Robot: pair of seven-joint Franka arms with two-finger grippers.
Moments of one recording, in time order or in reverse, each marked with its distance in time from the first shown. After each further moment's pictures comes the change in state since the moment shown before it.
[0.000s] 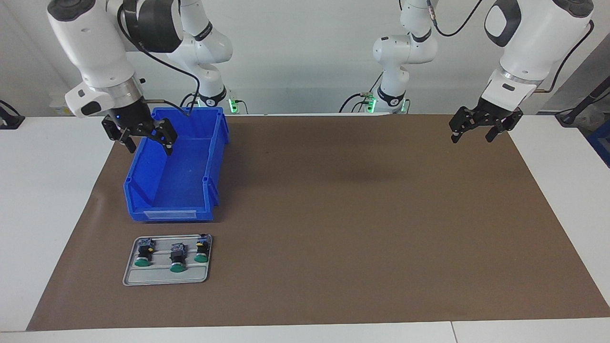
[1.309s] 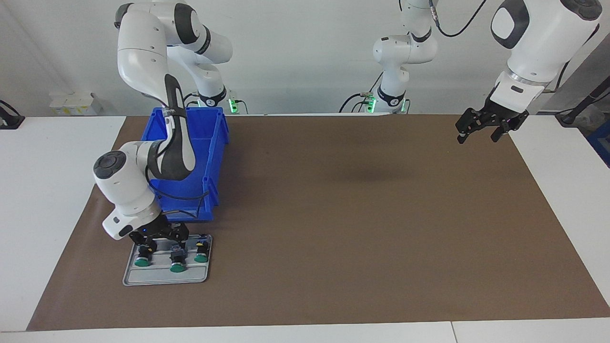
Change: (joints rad) left arm 0.024 0.000 0.008 -0.003 0.000 -0.001 0.000; right arm -0.053 0.490 0.000 0.007 0.100 0.573 -0.284
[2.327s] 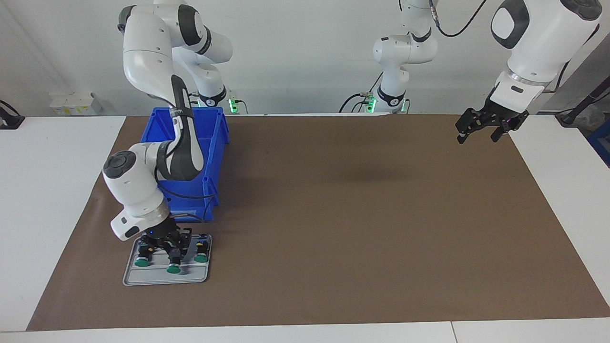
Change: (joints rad) left arm 0.000 0.000 0.000 0.000 0.000 0.000 0.000; right arm 0.034 -0.035 0.001 0.024 0.010 -0.018 0.181
